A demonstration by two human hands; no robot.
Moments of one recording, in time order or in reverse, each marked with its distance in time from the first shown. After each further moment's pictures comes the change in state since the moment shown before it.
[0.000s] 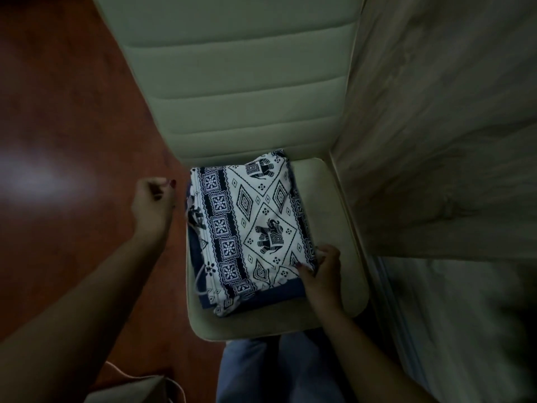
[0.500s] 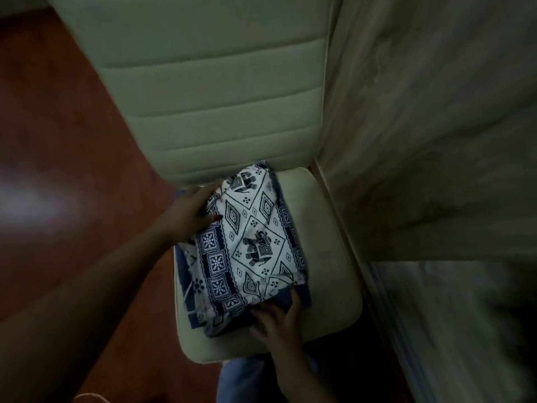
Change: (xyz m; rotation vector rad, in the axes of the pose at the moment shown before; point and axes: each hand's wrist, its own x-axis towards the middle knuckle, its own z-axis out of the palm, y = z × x) left_hand 0.014 0.025 0.047 0.731 -0.706 0.535; right_hand -0.068 -0.011 0.046 0.631 -0.190 0.492
